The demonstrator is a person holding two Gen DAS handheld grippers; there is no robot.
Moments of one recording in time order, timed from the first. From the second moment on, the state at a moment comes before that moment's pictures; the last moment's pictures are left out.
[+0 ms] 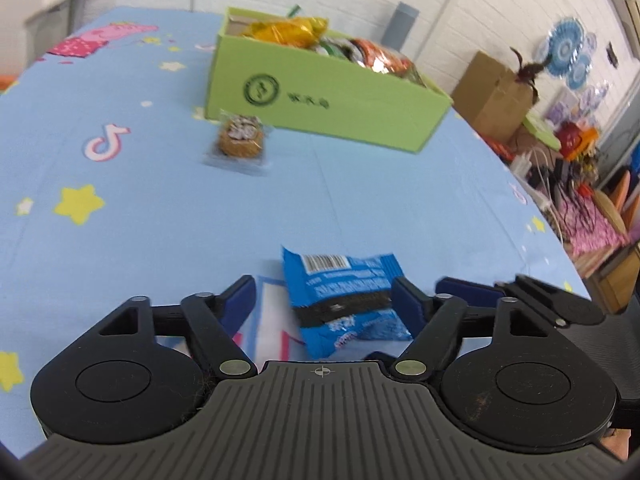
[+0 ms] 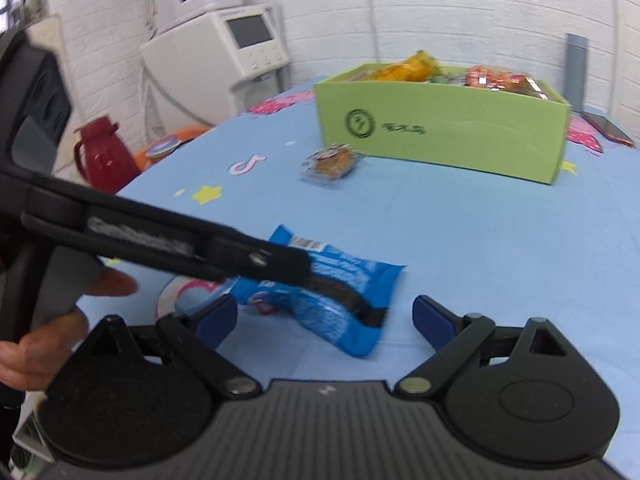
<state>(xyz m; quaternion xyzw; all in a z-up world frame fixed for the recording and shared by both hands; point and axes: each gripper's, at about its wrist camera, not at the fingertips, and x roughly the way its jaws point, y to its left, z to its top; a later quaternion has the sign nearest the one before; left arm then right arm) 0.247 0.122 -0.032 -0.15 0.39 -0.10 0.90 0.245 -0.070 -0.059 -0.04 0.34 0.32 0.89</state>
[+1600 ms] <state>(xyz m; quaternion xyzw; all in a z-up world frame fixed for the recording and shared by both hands) 0.497 0.141 0.008 -0.17 0.36 -0.16 0.90 0.492 -0.002 -0.013 -0.10 0.28 0.31 0.90</state>
